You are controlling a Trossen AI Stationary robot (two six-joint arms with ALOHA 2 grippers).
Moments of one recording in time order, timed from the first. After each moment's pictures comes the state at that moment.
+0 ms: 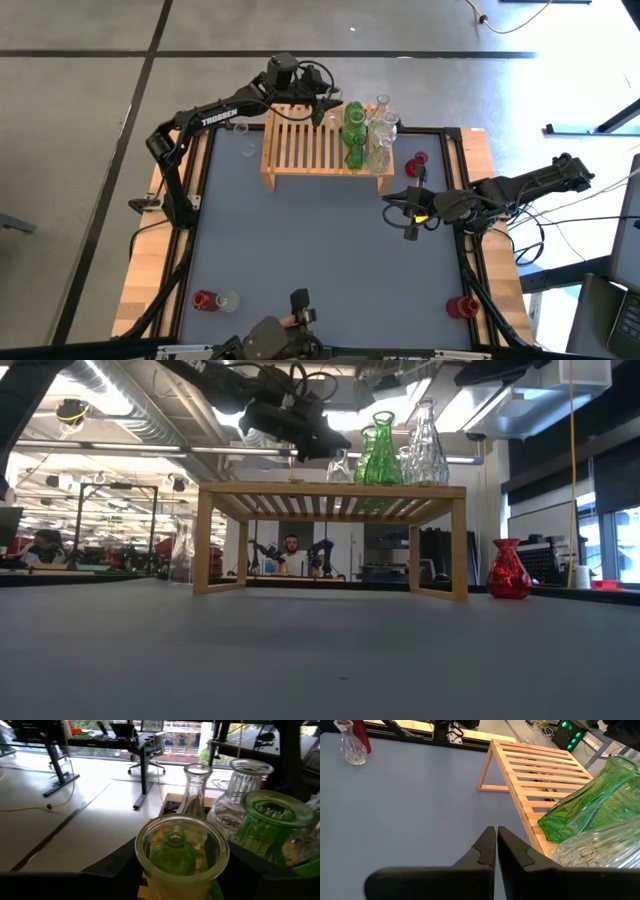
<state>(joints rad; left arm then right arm) 0.70 1.84 1.57 -0.01 0.44 0.11 0.35 0.94 0.89 -0.48 0.56 0.05</state>
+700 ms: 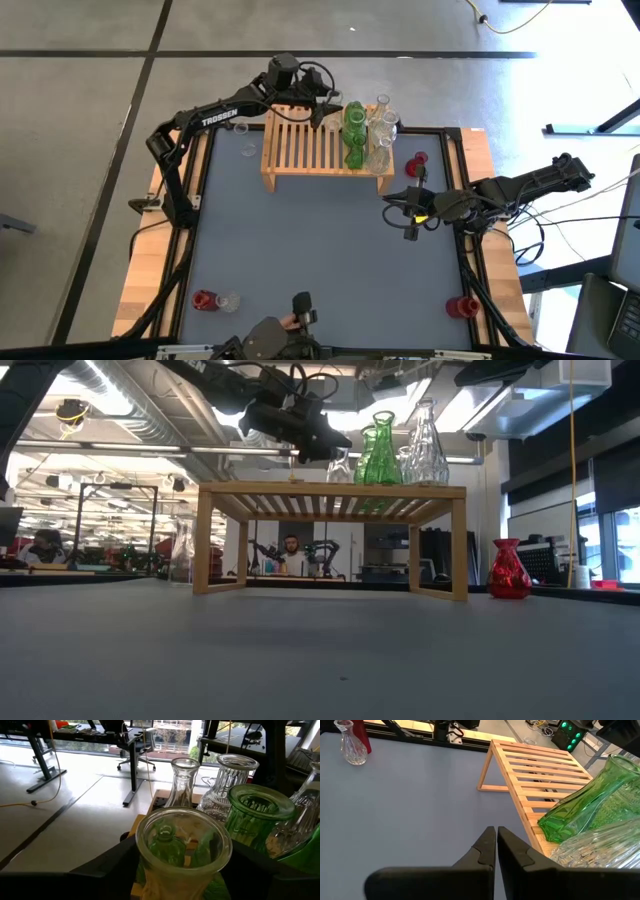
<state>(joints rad) 0.70 1.84 1.57 -0.03 0.50 0.11 0.35 0.94 0.89 -0.48 0.56 0.05</state>
